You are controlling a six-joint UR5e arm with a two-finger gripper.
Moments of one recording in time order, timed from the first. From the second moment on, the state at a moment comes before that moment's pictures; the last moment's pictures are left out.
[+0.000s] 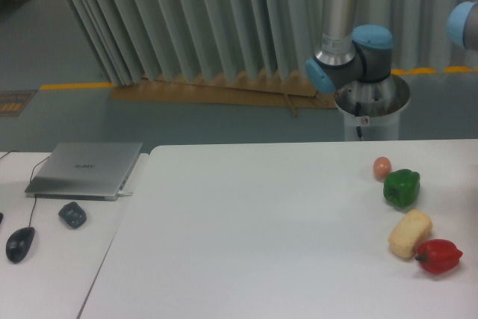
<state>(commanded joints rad) 2.81 -1.85 -1.55 -1.22 1.63 1.49</state>
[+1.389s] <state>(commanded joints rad) 2.87 -2.02 -1.50 -1.10 1.63 1.57</state>
